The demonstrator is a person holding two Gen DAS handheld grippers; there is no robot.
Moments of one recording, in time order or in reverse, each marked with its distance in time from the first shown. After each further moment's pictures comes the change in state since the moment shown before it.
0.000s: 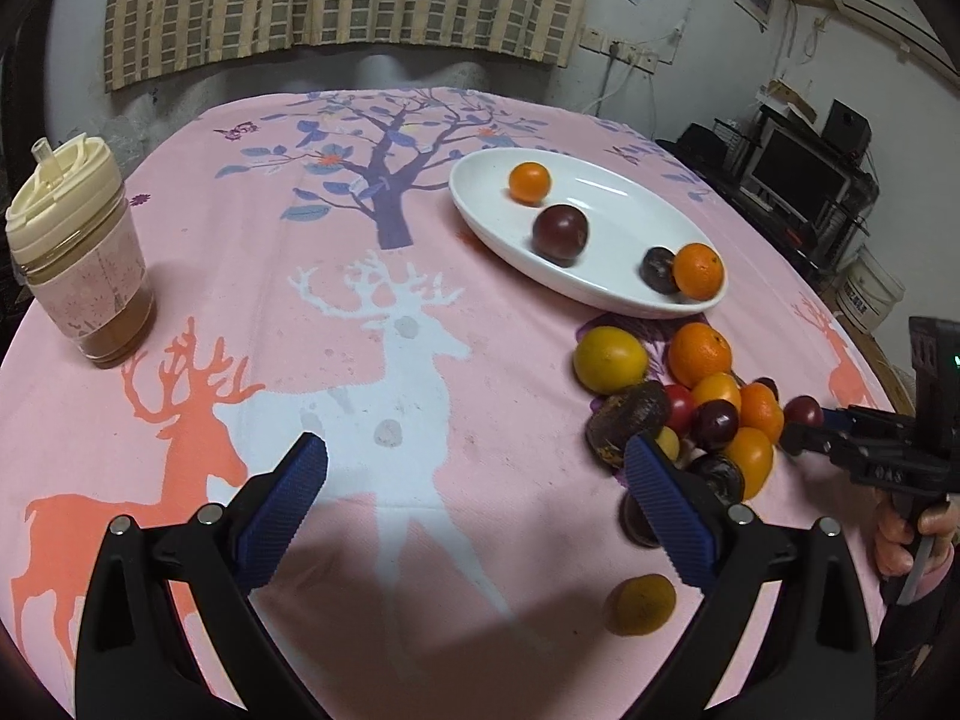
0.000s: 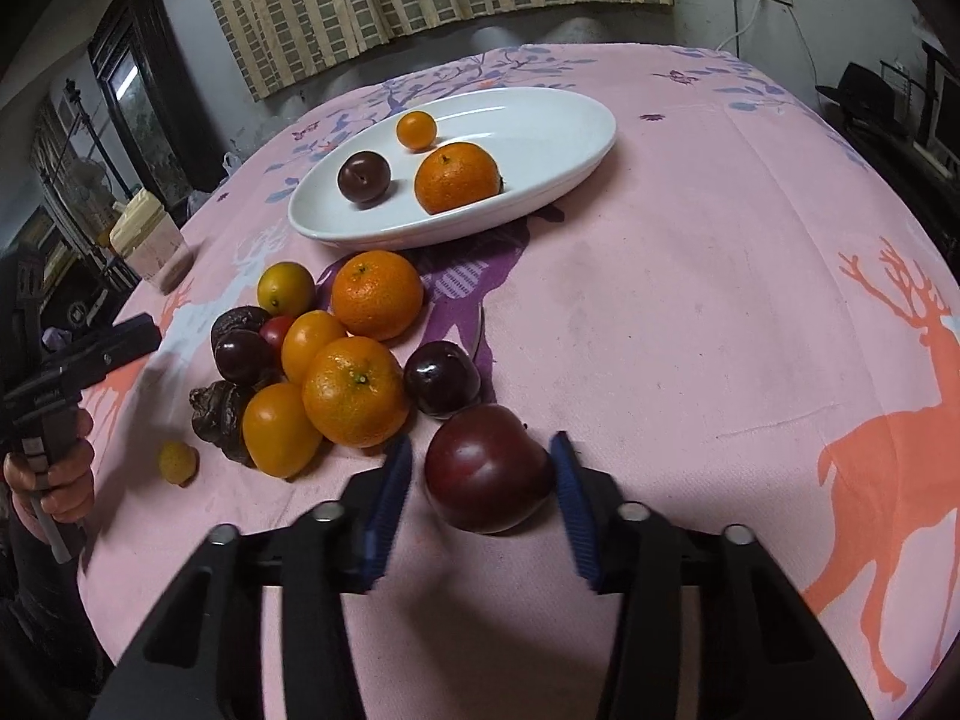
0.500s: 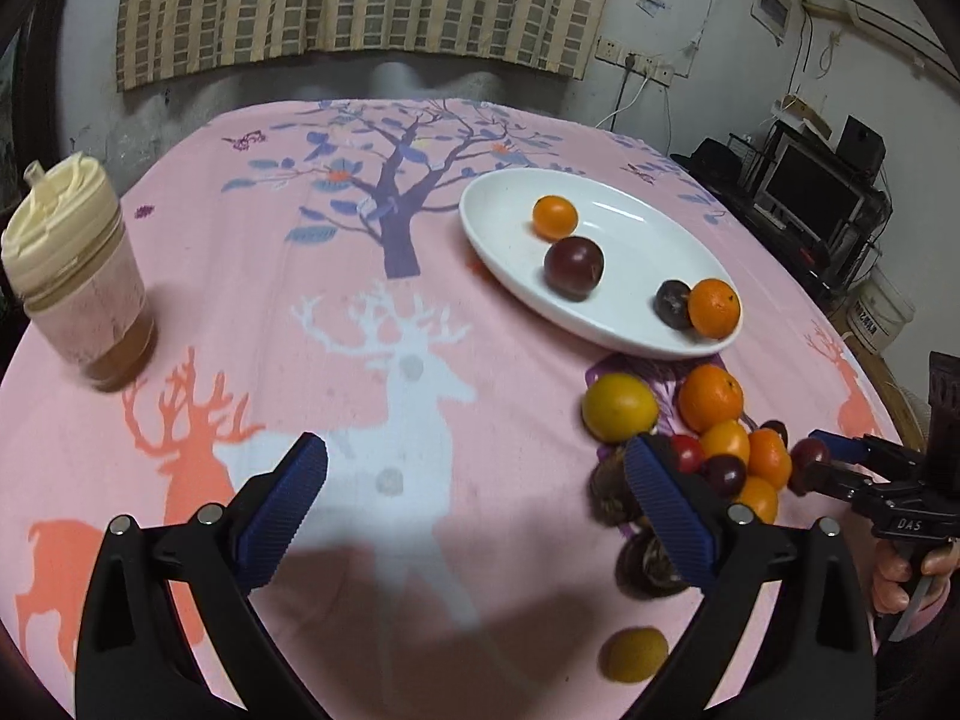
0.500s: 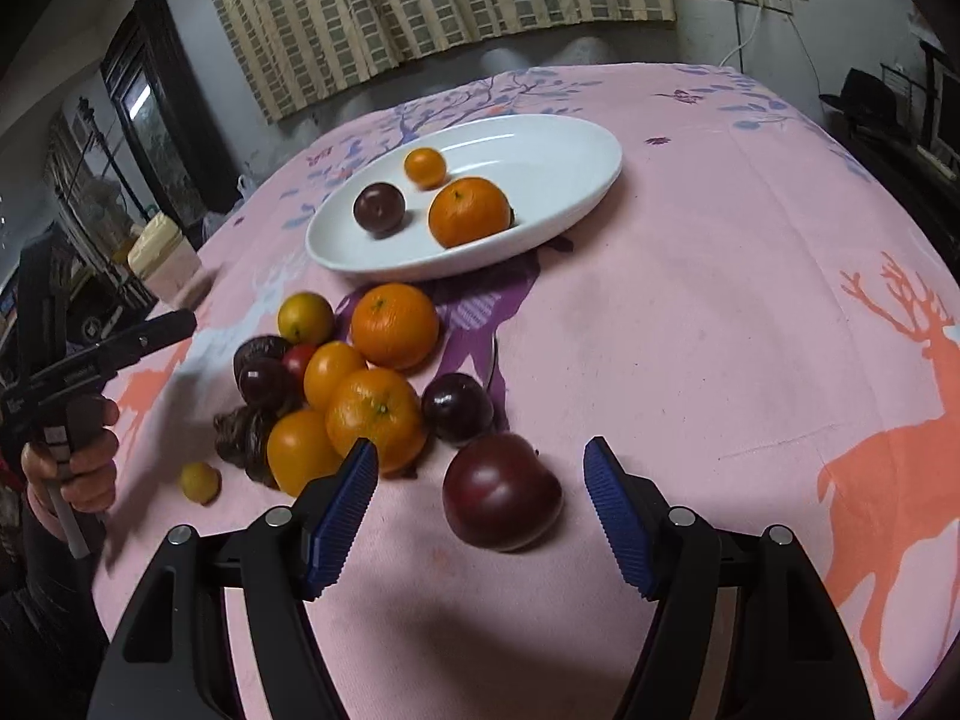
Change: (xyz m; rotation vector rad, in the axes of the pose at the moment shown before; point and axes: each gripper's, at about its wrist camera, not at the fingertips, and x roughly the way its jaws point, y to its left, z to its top) left arm 0.006 0.005 0.016 -0.043 -0.025 0.038; right arm -0.008 0.013 0.000 -0.055 -0.047 0.001
